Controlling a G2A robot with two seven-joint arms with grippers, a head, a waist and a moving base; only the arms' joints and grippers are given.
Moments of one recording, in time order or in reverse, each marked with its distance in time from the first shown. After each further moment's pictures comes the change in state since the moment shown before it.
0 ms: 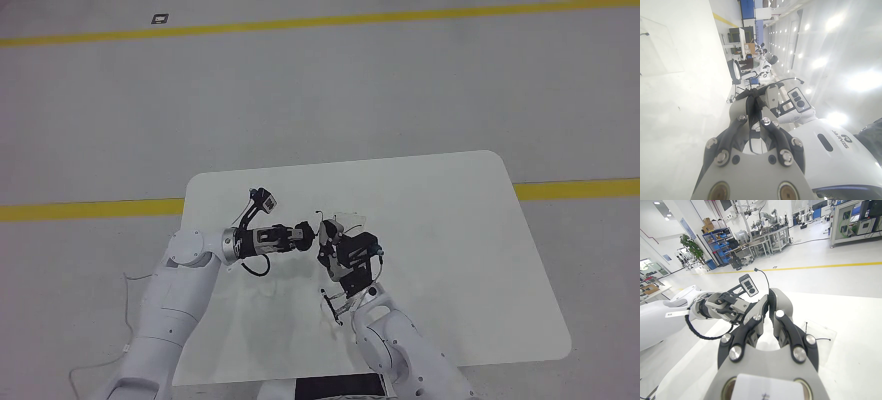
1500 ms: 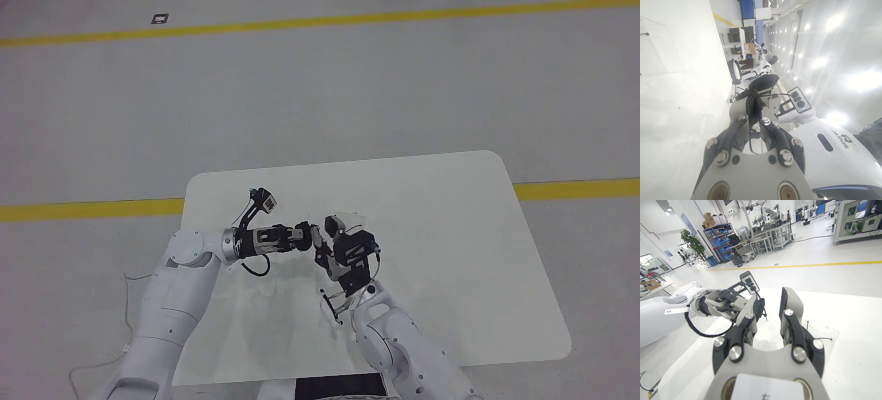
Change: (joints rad) left arm 0.000 0.000 0.000 0.000 0.000 0.000 0.000; right arm 0.015 0.006 -0.004 -0.003 -0.005 -0.009 0.034
